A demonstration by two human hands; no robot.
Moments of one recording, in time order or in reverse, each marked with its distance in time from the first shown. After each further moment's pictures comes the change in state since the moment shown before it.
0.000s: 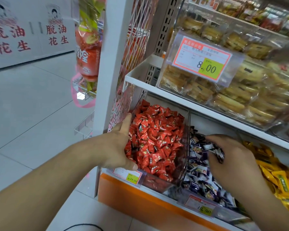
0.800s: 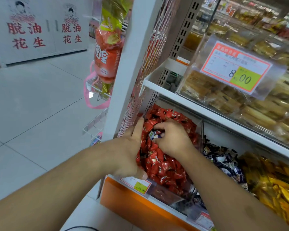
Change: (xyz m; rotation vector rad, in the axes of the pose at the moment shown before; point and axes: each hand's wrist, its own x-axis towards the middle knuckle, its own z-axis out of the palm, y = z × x) left_hand -0.001 0.002 0.002 0.038 0.016 -0.011; right_hand 0.121 -0.090 0.121 0.083 -0.238 -0.136
